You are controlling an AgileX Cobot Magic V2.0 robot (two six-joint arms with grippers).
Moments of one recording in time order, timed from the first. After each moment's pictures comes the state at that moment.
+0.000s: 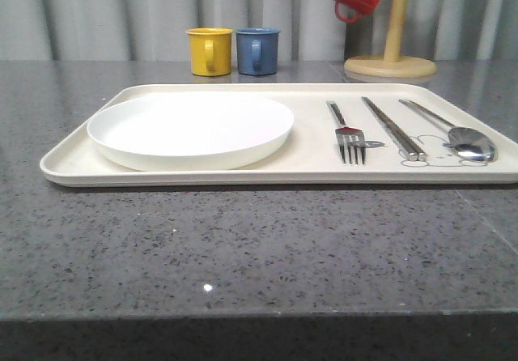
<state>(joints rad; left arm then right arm) -0.15 0.25 -0.41 -0.01 0.37 0.12 0.42 0.44 -0.82 0.06 1.05 0.00</state>
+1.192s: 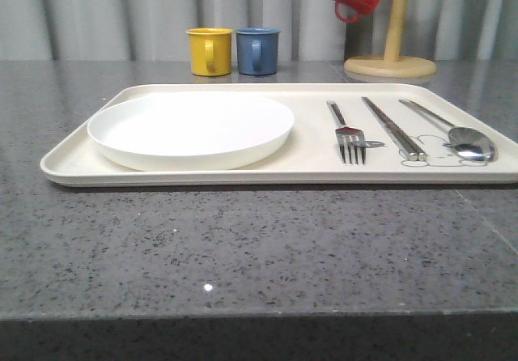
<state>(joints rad) 0.00 0.00 0.00 -0.01 0.02 0.12 0.42 0.44 -0.82 0.06 1.05 0.00</state>
